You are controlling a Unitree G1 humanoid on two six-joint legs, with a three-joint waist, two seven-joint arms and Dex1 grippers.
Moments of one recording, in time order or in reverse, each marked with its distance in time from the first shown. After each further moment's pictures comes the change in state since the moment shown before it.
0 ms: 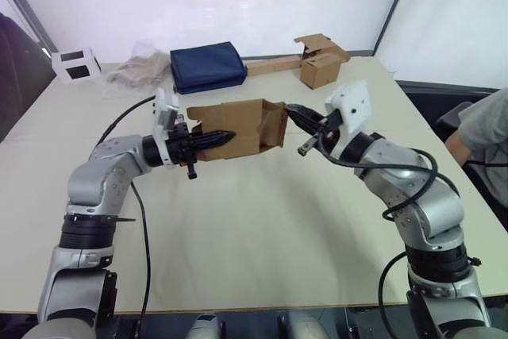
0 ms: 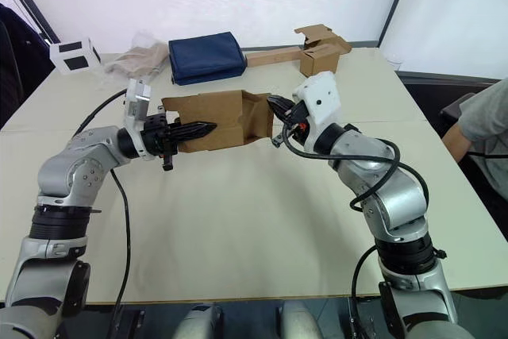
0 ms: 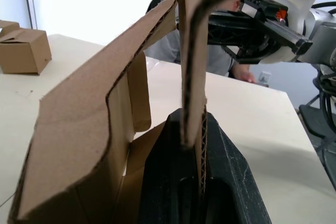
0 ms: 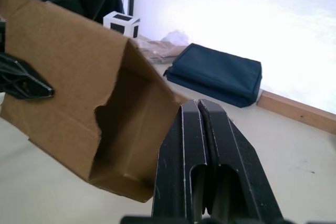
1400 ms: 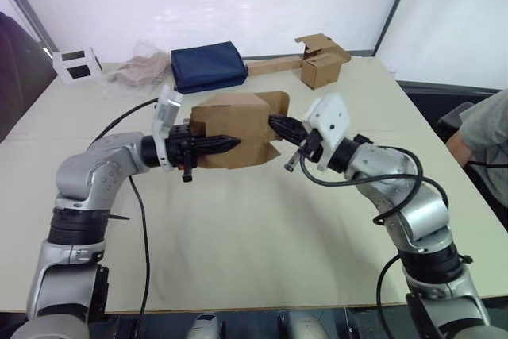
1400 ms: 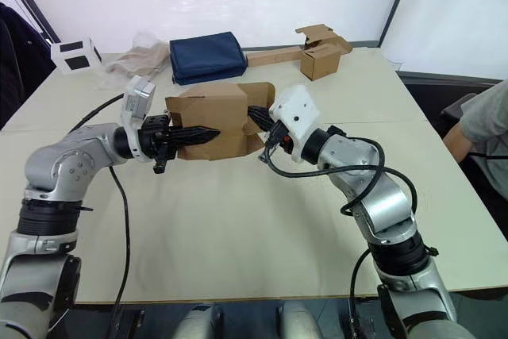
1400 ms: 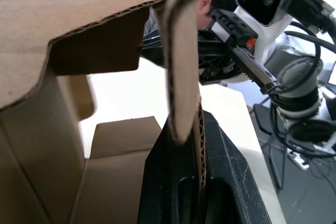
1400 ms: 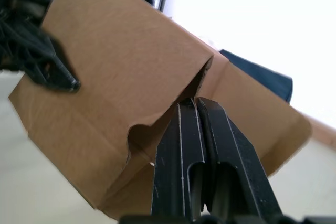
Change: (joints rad) left arm -0.034 0.077 -0.022 -0.053 -0.131 0.218 -0.043; right arm 0.011 -0.031 0.104 0.000 -0.136 -0.145 0.159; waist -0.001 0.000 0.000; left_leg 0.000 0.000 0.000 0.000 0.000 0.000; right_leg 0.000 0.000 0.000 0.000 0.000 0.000
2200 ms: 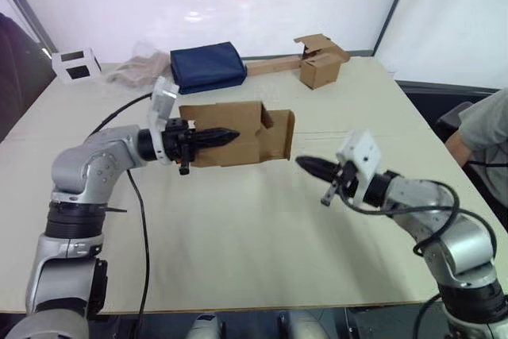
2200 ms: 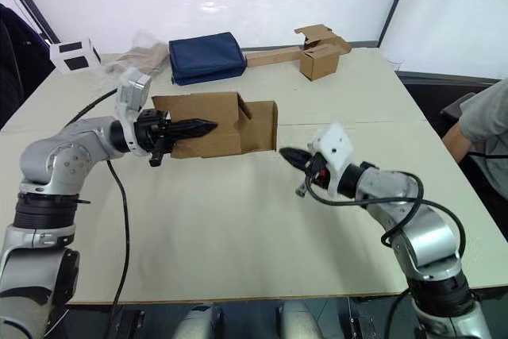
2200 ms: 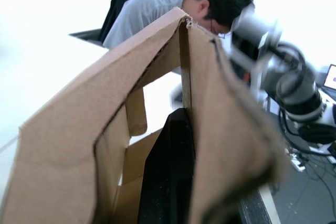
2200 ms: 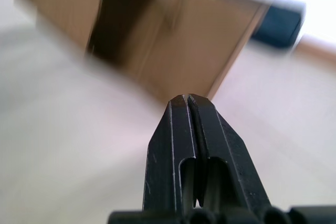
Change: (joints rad) left arm -0.049 -0.001 0.017 0.029 -0.026 0.012 0.019; right arm 0.292 -0.123 -0.149 -0.075 0.145 0.130 0.108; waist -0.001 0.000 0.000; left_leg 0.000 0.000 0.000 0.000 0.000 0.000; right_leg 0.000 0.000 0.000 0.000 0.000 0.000
